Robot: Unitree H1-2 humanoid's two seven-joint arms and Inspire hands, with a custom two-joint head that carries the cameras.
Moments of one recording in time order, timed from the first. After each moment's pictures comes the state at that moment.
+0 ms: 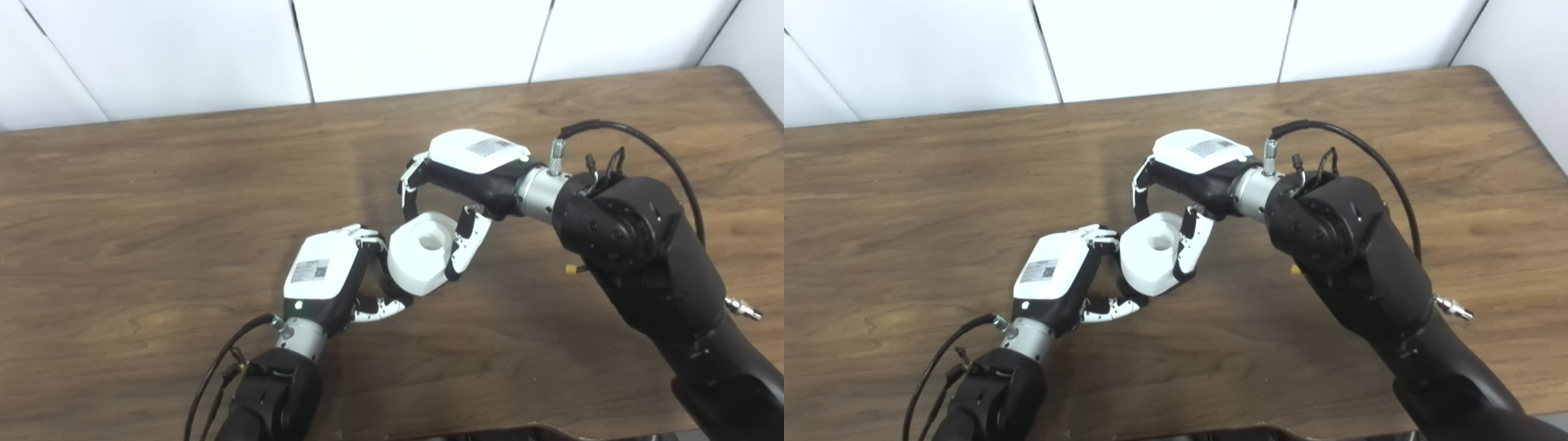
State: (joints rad) left arm 0.00 0.11 -0.48 -0.29 1.10 0.21 -0.22; right arm -0.48 -0.37 0.37 -0.59 -0.87 0.40 1.01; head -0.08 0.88
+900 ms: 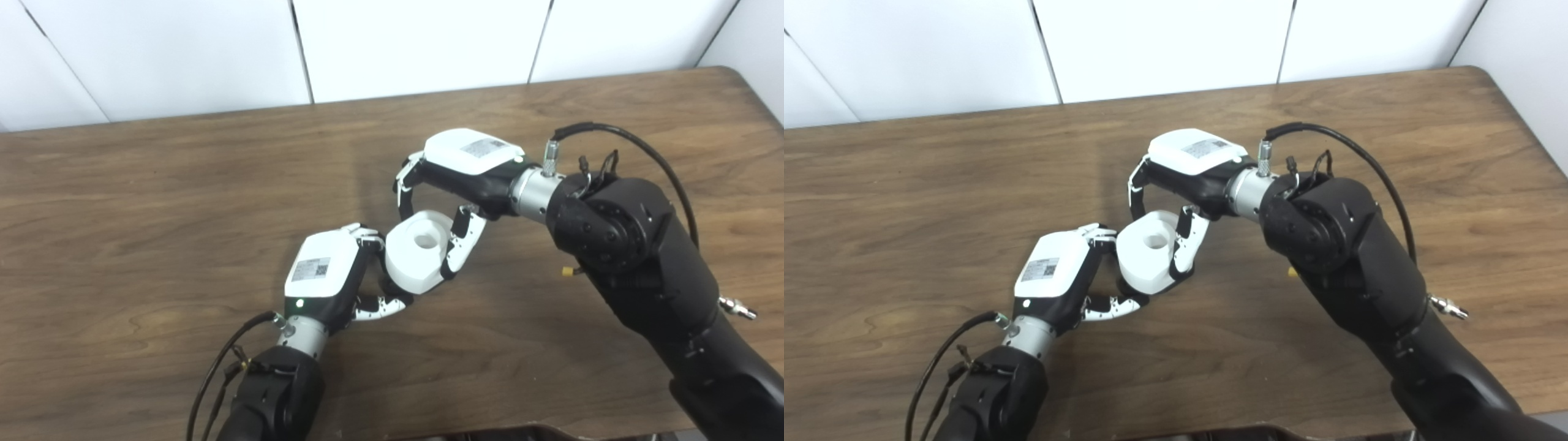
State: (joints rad) left arm 0.00 0.11 -0.49 -0.30 1.11 0.23 -0.24; right arm -0.48 -0.37 0.40 -0.56 -0.87 0.38 0.99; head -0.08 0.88
